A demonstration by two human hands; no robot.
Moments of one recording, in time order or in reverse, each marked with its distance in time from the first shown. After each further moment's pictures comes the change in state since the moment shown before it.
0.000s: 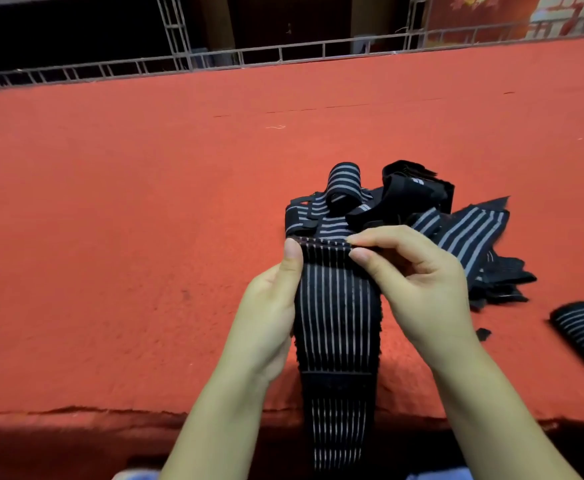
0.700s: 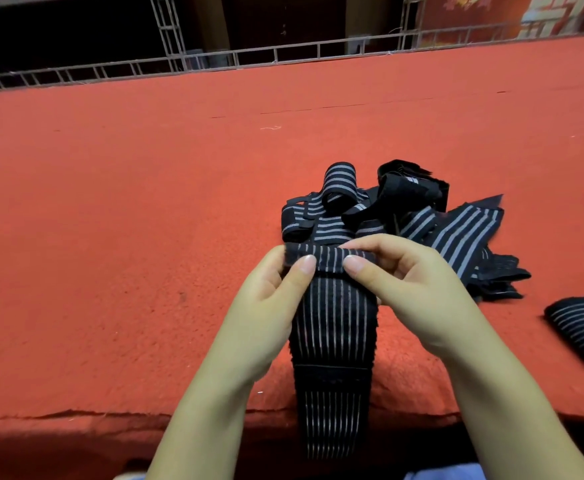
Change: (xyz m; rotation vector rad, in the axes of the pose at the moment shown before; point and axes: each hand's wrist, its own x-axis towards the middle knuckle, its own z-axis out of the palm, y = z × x) left_hand -0.004 0.003 -0.011 0.149 -0.128 0.187; right_hand 0.002 -0.015 -0.011 0.236 -0.252 0.425
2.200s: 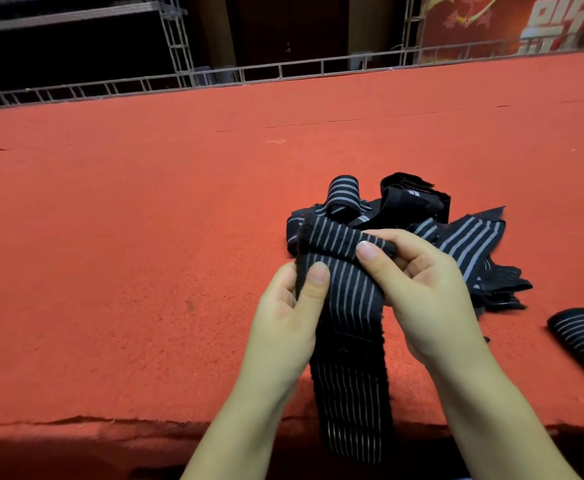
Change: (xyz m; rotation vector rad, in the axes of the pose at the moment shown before) left_hand -0.006 -0.004 0.023 0.004 0.177 0.046; right_hand -0.002 -0.002 0.012 0.116 0.180 -0.157
